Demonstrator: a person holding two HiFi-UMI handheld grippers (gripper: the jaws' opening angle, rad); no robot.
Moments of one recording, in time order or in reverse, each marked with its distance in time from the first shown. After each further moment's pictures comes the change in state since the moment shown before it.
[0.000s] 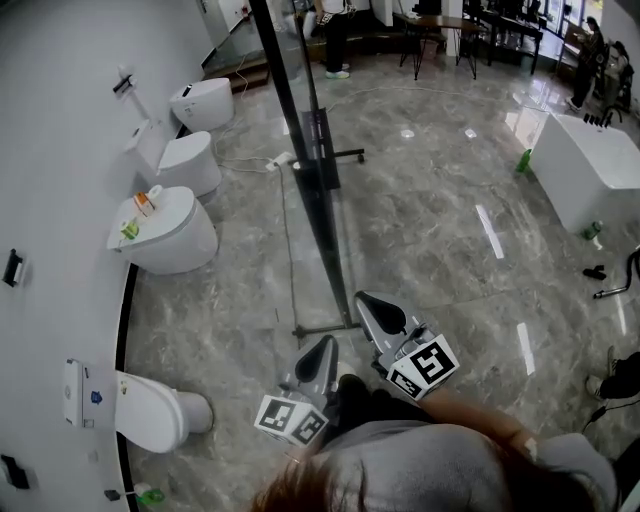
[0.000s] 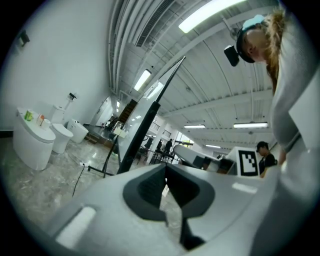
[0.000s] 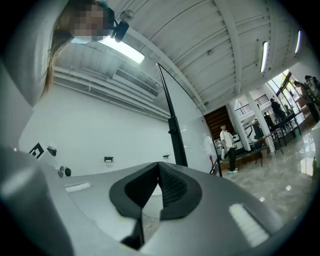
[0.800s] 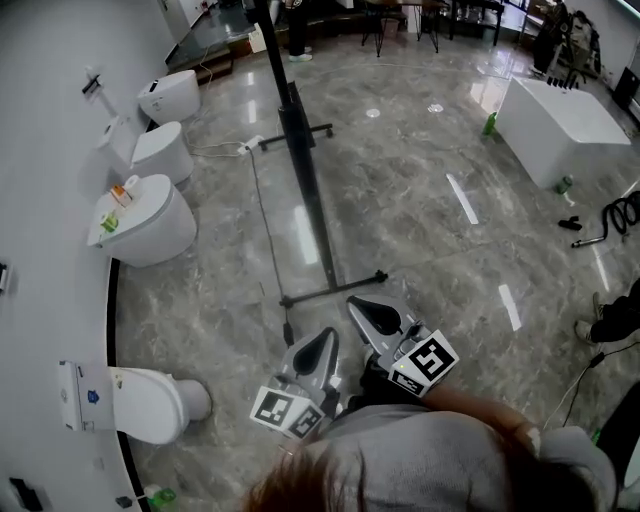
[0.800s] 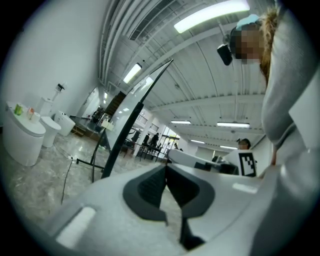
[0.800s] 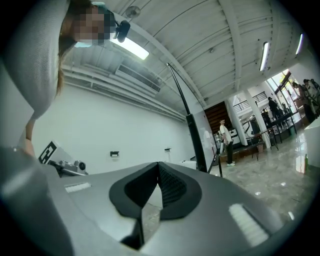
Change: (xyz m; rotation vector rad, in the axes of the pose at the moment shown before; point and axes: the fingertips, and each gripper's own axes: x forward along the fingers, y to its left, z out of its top) left arm -0.091 -0.056 -0.023 0.005 0.075 -0.160; right arm -0.076 0.104 -0.020 0.013 0.070 -0.011
